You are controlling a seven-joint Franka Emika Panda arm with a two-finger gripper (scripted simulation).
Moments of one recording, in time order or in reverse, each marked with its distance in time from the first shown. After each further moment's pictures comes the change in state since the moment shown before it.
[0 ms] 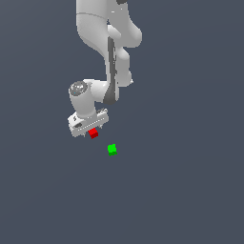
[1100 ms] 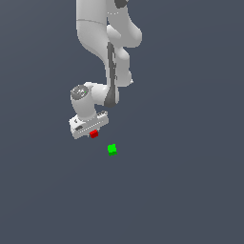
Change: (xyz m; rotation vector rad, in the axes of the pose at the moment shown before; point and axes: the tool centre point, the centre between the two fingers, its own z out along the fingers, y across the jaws) arm 0.000 0.001 0.017 0.001 0.000 -0.001
